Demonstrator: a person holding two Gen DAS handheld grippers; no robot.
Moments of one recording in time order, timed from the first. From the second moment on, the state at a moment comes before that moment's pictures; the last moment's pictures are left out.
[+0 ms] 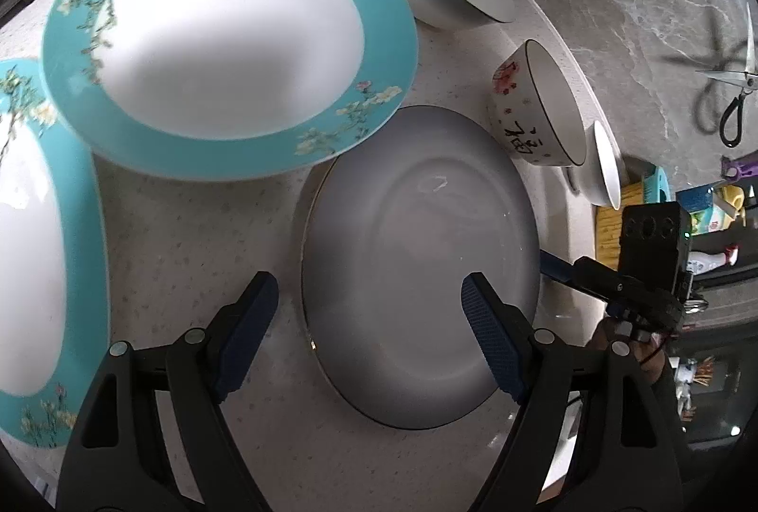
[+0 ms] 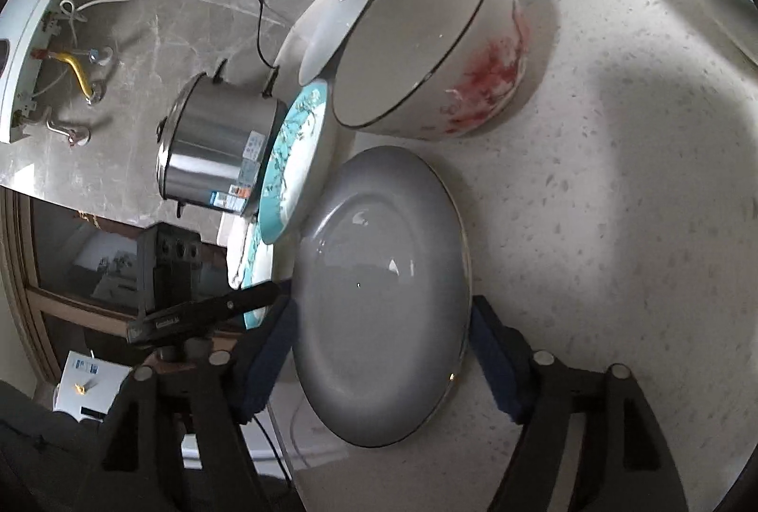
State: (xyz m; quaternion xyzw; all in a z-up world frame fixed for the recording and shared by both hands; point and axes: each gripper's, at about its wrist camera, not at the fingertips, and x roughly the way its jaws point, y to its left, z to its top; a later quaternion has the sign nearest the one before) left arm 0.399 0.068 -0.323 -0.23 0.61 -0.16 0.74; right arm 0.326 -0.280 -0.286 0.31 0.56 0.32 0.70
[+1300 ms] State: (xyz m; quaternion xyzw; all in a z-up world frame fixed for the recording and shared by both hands) left arm 0.398 0.096 -0.330 -0.20 0.65 -0.18 0.71; right arm 0.335 -0.287 -0.293 0.28 0.63 0.24 0.68
